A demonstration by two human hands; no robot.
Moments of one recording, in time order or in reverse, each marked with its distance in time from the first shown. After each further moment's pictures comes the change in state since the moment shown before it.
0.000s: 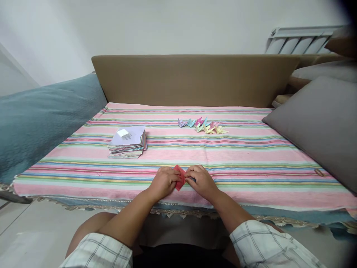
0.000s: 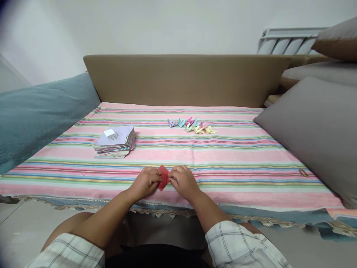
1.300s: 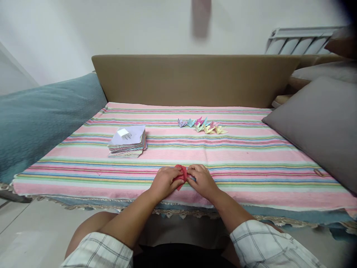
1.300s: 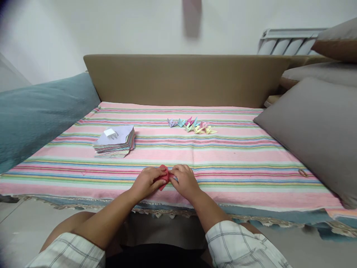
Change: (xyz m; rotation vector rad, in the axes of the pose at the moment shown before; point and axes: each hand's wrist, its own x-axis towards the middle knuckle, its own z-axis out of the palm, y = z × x) left_hand 0.000 0.004 0.005 -0.037 0.043 -0.134; right_hand -0.001 -0.001 -0.002 -0.061 -0.015 0.058
